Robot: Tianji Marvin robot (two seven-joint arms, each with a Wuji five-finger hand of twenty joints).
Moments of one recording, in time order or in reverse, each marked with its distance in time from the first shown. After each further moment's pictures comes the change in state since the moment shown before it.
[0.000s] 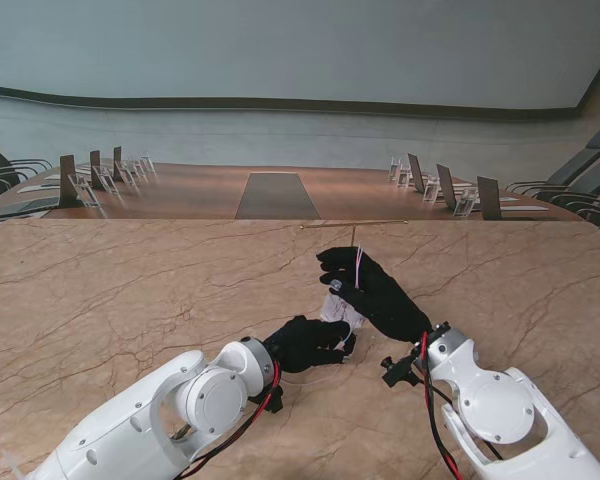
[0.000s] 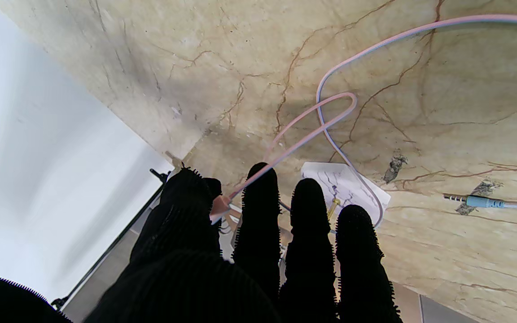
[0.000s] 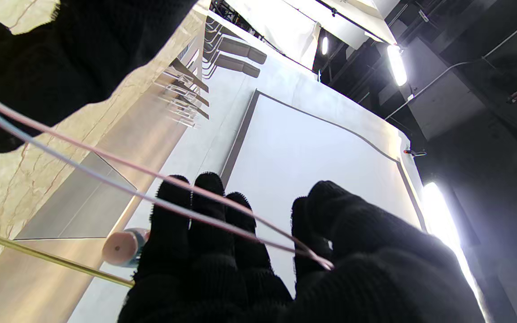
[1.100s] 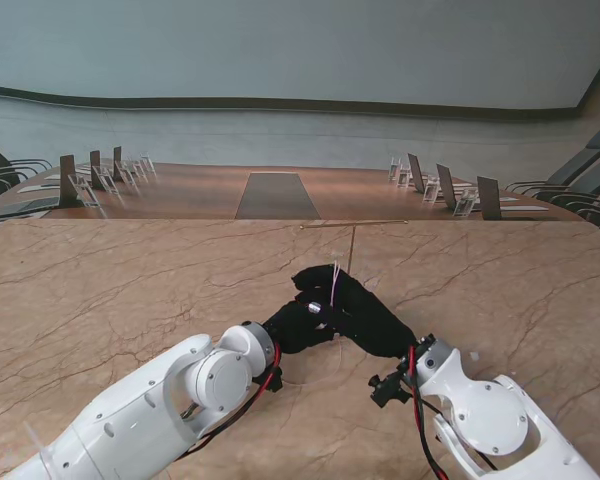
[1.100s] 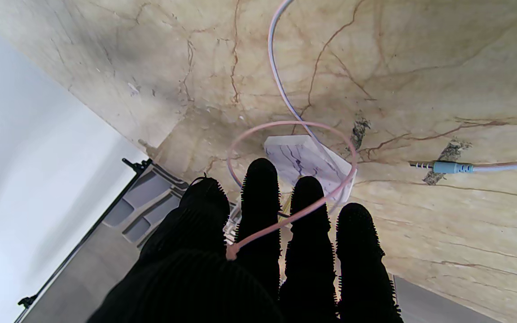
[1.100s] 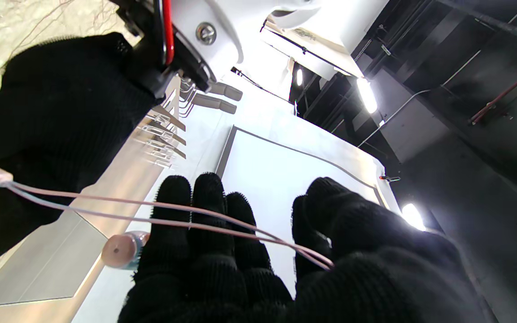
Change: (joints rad) left arm -0.096 -0.034 0.039 0.129 -0.019 0.015 0.053; right arm -0.014 0.015 -0.048 -0.025 0.044 -0.052 0.078; left_hand 0.020 -0.002 0.152 0.000 0.010 -0.036 0.047 0.100 0.046 -0.003 -0.009 0.045 0.015 0.000 0.003 -0.011 0.012 0.008 0.017 -0.007; right_hand 0.008 -0.029 0.019 -0.021 0.000 -0.004 0.045 -0.002 0.000 -0.001 0.000 0.000 -0.006 -0.001 0.006 0.001 -0.004 -0.001 0.000 0.000
